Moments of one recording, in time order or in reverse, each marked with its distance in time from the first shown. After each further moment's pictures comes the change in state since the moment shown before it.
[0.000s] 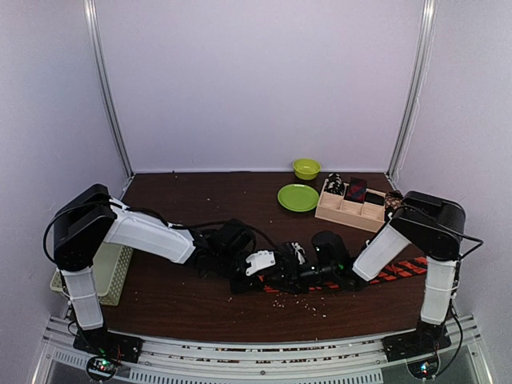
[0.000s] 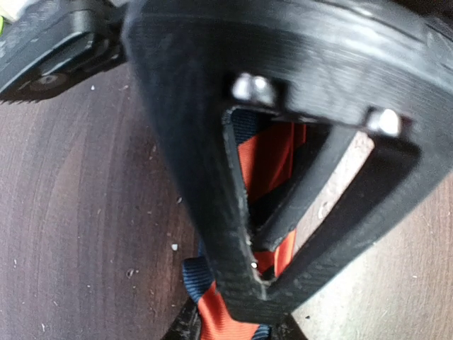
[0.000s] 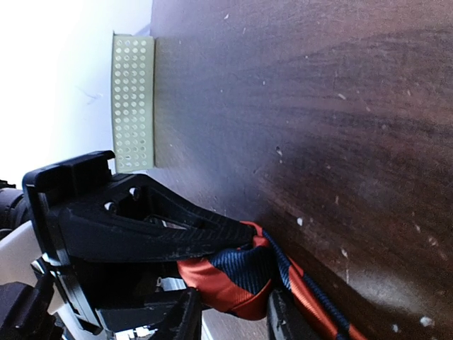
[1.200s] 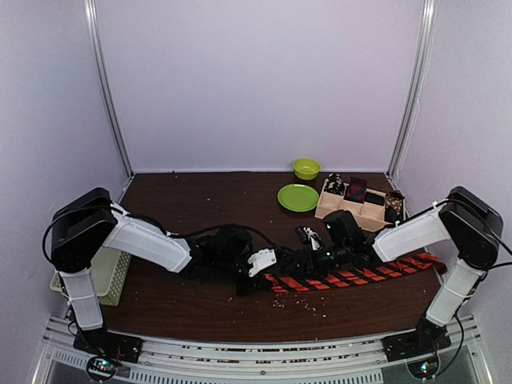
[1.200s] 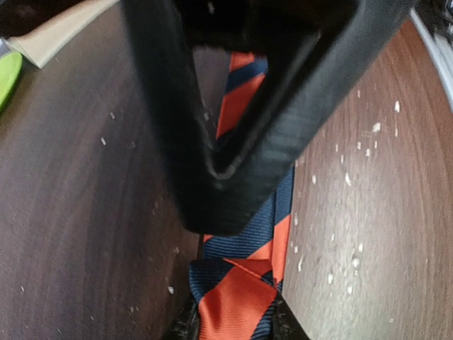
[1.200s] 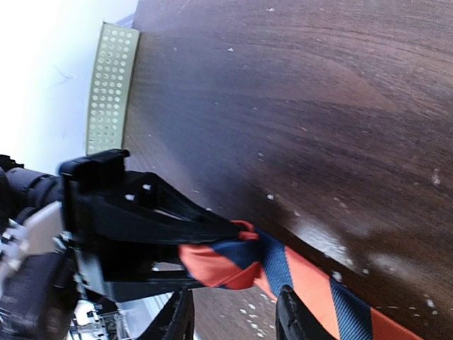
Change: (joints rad) left arm -0.018 -0.018 -0.106 0.294 0.041 -0.069; right arm -0.109 -0.267 0.046 -0.530 -0.005 -0.362
